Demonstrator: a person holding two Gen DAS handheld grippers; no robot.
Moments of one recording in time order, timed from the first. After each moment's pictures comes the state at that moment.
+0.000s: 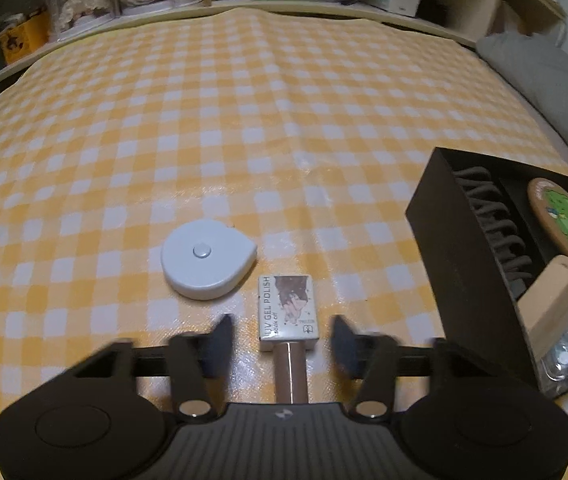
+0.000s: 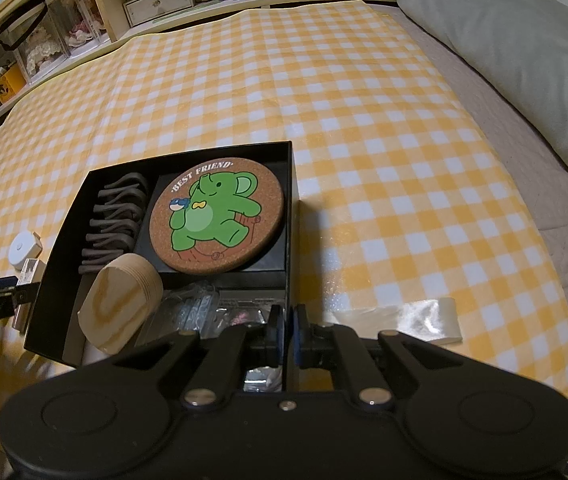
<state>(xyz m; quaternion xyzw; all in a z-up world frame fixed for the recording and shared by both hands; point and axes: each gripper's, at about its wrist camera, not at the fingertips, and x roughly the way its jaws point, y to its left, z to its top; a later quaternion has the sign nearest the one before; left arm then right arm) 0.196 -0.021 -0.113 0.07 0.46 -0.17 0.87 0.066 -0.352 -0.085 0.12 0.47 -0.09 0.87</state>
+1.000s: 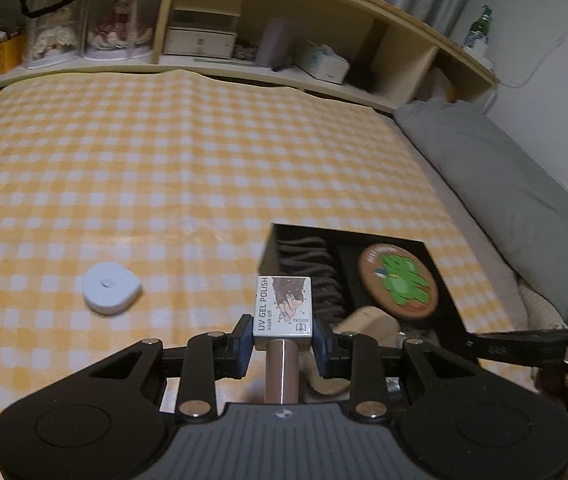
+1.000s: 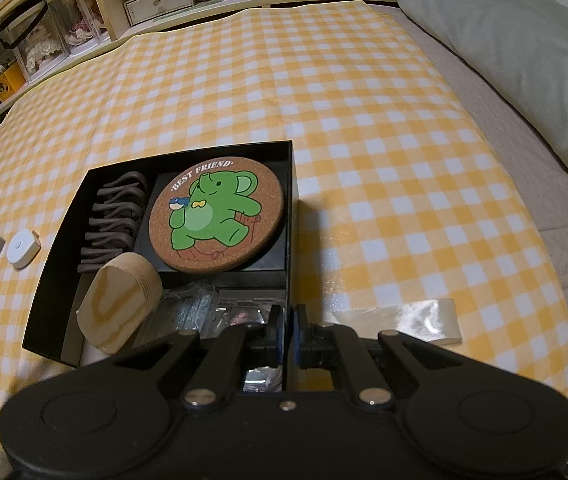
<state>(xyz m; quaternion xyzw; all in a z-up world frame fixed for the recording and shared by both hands) 0.125 -0.052 -0.025 -0.03 0.41 -0.26 0.87 0.067 -0.352 -0.085 0.12 0.47 -0.09 0.87</state>
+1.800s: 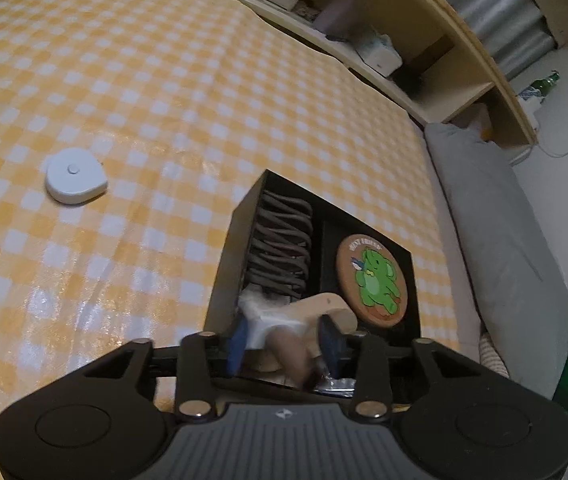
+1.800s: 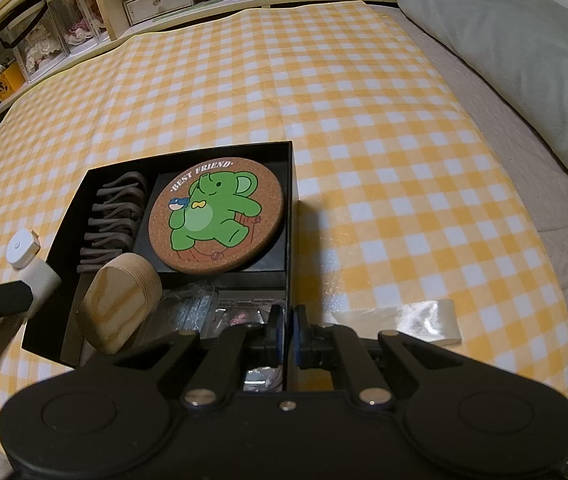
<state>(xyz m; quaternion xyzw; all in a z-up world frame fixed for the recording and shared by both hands) 0.132 -0.063 -0.054 -0.19 0.50 -0.22 0.82 0.067 -0.351 -0.085 0.12 0.47 -0.09 0.87</state>
